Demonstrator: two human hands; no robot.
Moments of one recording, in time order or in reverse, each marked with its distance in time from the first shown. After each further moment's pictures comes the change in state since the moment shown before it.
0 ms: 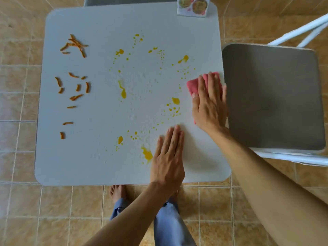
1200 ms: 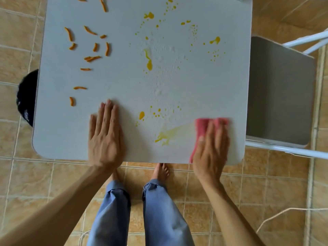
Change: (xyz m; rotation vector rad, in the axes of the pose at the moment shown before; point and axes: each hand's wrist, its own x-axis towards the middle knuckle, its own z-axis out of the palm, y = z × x) left_hand -0.070 -0.198 -0.022 -0.071 0.310 -0.285; right_hand -0.189 -0.065 0.009 -0.044 0.003 0.190
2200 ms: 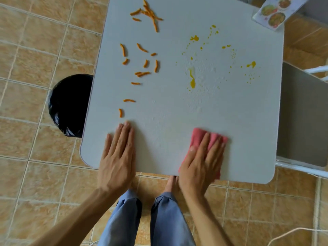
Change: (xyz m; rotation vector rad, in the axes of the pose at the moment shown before) left_hand -0.025 -0.082 -0.032 -0.020 -0.047 0.117; right_hand -0.036 -0.152 0.030 -0.034 0.086 0.149
